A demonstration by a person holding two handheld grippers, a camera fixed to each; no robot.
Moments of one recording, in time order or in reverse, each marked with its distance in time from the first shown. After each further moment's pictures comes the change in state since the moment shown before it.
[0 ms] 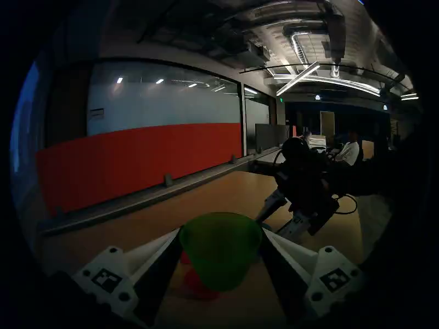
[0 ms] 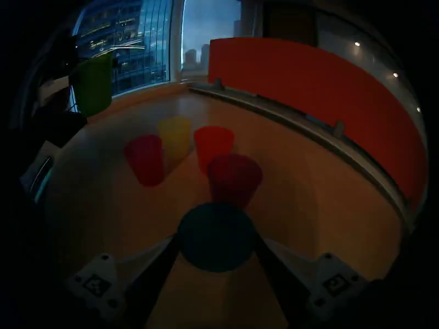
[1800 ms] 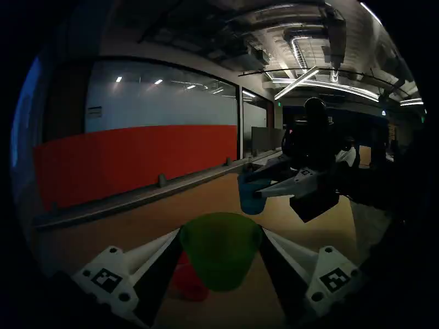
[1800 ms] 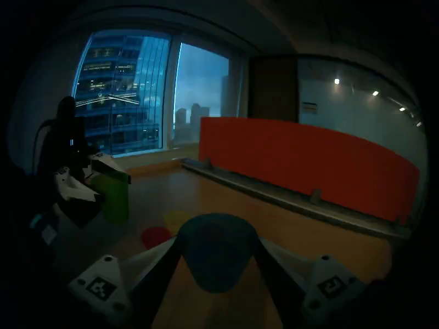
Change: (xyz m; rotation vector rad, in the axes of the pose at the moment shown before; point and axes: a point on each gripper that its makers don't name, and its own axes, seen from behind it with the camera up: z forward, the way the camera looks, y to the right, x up) left arm -0.001 0.020 0.002 -0.024 0.021 -0.029; right arm 0.138 0.002 -0.085 -0.071 0.430 0.025
